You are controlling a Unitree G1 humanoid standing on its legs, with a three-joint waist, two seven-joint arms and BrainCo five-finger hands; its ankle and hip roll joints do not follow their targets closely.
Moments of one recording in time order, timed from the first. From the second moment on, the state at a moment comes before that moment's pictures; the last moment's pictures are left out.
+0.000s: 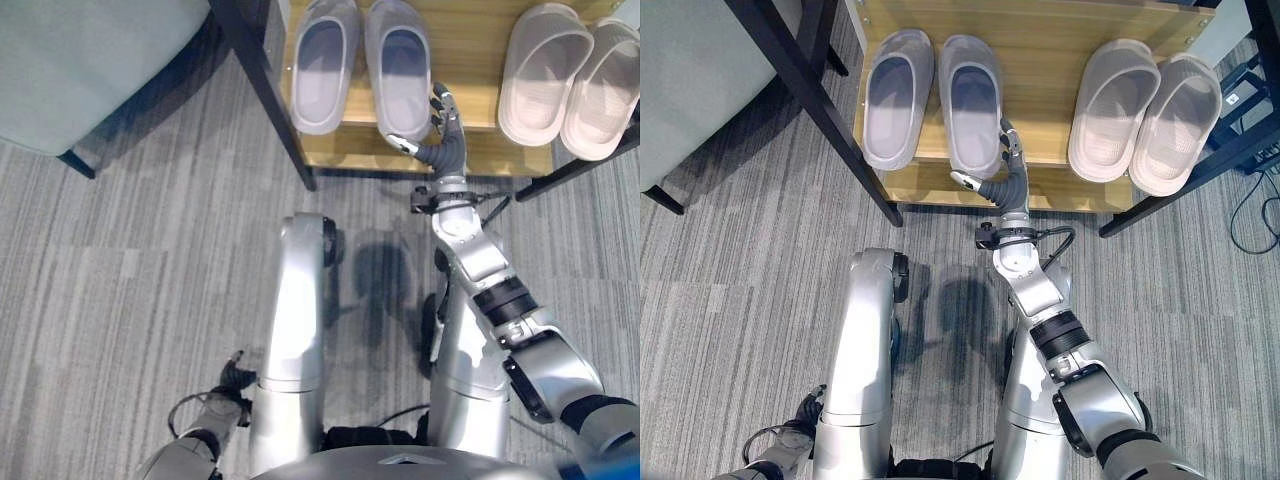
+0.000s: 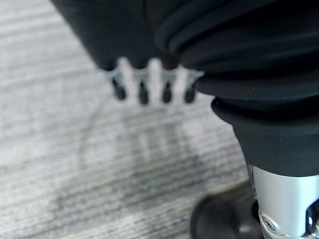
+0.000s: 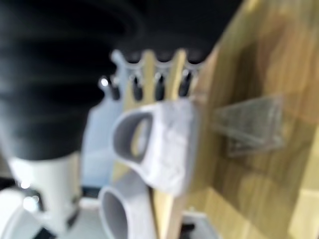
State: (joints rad) left arm -0.17 0.29 -0.32 1.30 -0.13 -0.19 0.24; right arm -0.71 -0.24 0.34 0.37 0.13 -0.15 -0.48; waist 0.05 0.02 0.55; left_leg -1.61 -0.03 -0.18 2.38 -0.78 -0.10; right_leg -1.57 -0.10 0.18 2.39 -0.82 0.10
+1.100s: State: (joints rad) left arm -0.17 0.29 -0.35 1.33 -0.06 -0.18 0.25; right arm -0.73 -0.24 0.39 0.26 0.07 -0.12 -0.45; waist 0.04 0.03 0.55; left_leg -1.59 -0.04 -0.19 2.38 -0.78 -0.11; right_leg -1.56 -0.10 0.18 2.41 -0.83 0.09
